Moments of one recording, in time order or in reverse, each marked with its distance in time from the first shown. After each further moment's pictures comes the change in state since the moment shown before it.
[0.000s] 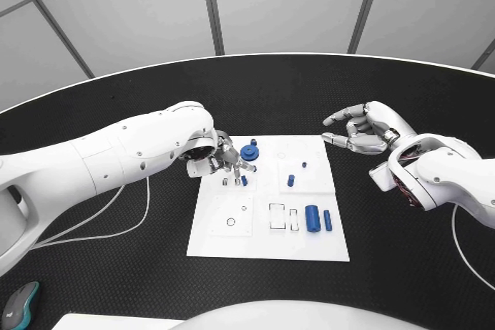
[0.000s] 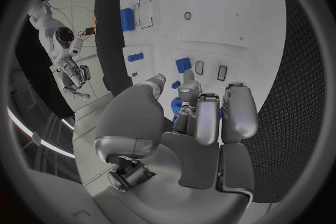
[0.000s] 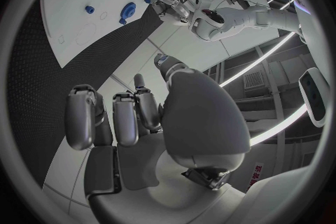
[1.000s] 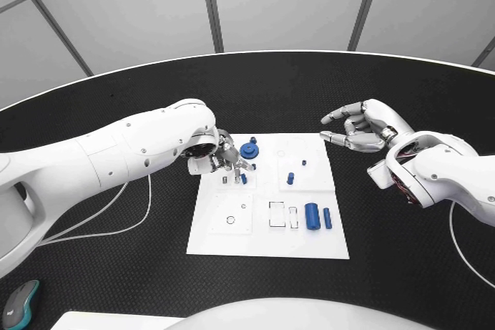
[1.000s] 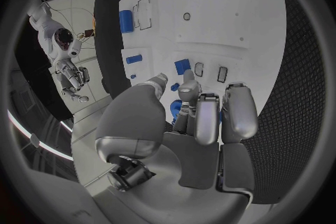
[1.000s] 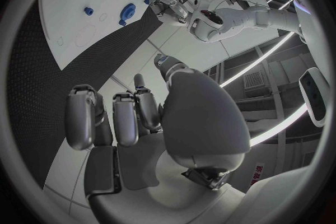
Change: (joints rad) left arm -0.001 0.026 -0.002 -0.036 -0.001 0.034 0.000; left_hand 0.028 0.005 0.003 -0.003 0.000 -0.004 -0.004 0.004 0.013 0.000 0.000 0.000 0.001 0.000 0.000 -0.004 0.000 0.000 0.000 0.000 0.004 0.004; right arm 0.000 0.007 0.000 -0.005 0.000 0.007 -0.002; right_hand 0.000 0.000 0.003 0.003 0.000 0.000 0.000 0.000 0.000 0.000 0.000 0.000 0.000 0.000 0.000 0.000 0.000 0.000 0.000 0.000 0.000 0.000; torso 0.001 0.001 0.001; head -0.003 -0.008
